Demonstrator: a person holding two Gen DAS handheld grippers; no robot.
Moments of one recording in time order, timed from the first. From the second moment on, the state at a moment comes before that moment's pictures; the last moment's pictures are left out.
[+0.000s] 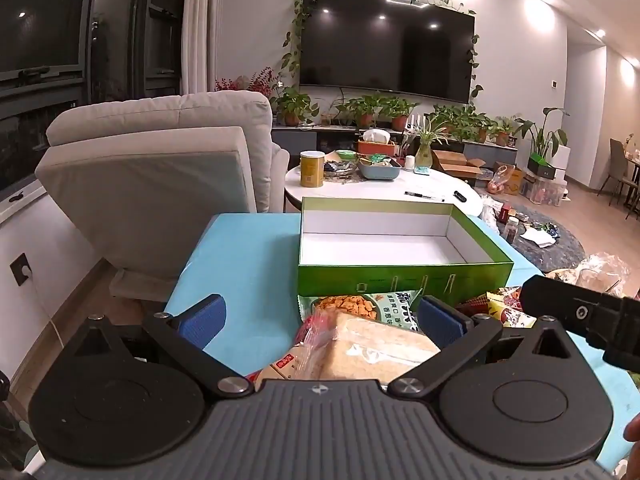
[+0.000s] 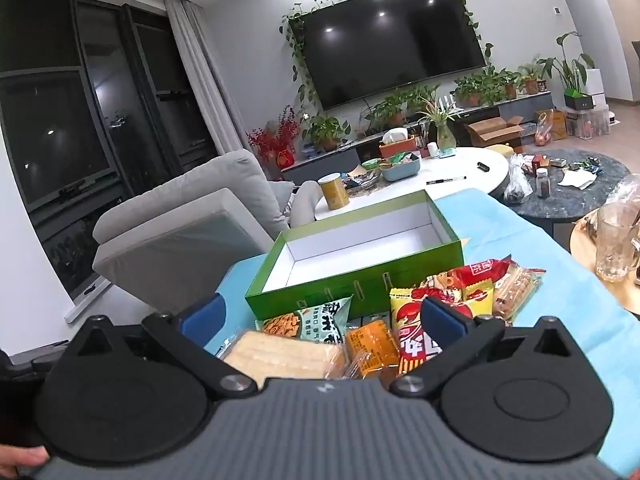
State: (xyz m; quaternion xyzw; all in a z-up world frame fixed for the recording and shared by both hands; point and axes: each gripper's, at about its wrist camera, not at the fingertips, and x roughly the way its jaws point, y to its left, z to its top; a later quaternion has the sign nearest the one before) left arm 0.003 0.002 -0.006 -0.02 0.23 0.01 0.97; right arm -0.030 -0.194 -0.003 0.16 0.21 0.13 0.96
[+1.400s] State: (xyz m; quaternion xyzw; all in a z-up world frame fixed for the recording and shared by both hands) left arm 0.006 0.004 -0.015 -0.02 0.24 0.01 0.97; right arm -0.022 -0.194 -0.012 0.20 0.24 0.12 0.94
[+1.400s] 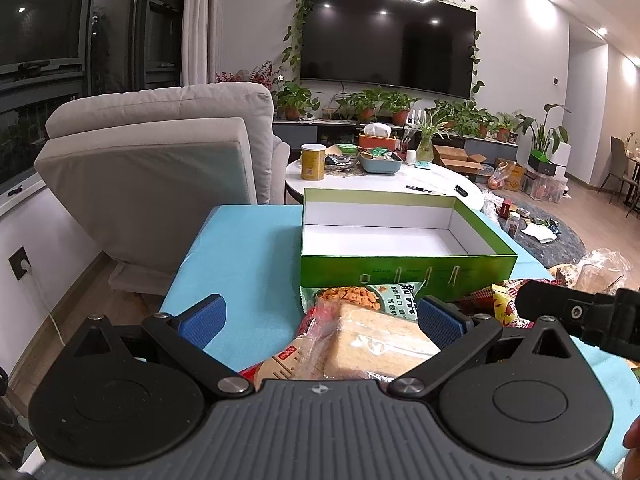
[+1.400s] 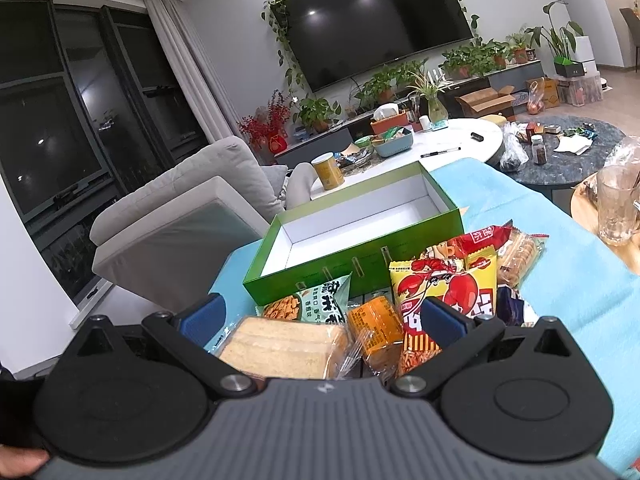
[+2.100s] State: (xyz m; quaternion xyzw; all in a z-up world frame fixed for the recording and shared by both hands) left arm 0.014 0.012 -0.024 -0.02 0.25 -0.02 0.97; right arm -0.013 -0.193 -0.022 0.22 0.27 0.14 0.93
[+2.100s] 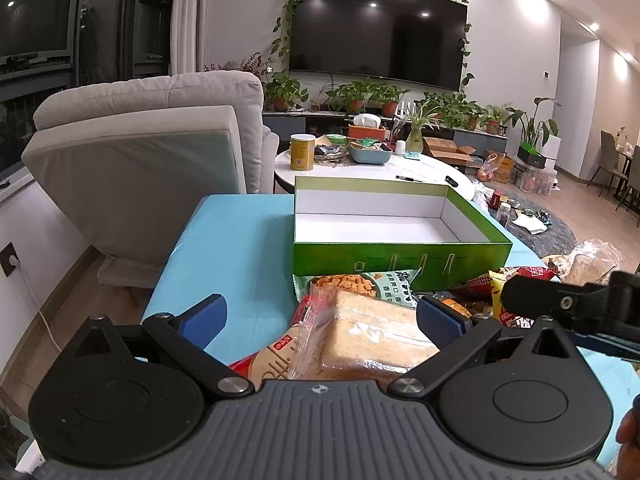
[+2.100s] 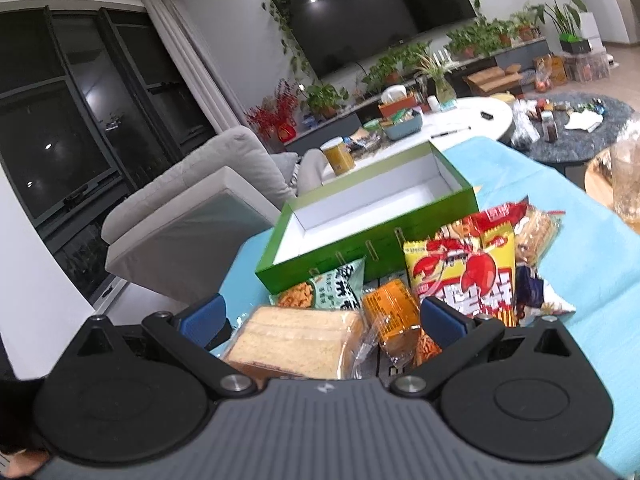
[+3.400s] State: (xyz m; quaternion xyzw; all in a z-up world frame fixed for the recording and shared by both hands) left arm 0.041 0.023 -0.065 -0.05 0.31 -0.13 0.94; right arm 0.031 -0.182 -0.072 0.30 0.39 0.15 0.86
